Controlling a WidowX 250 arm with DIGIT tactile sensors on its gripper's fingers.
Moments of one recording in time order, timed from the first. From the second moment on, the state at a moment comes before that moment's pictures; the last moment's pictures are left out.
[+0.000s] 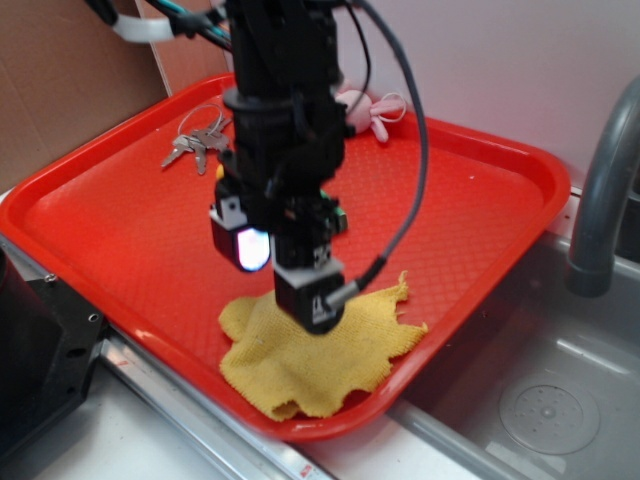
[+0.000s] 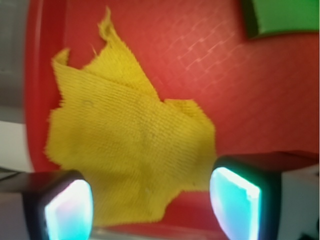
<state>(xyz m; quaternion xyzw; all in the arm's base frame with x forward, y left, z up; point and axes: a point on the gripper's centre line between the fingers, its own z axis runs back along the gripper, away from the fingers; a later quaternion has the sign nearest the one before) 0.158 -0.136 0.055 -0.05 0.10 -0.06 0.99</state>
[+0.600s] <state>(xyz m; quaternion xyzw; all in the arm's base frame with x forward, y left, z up) 0.121 -0.135 0.019 0.00 0.12 -0.03 0.99</state>
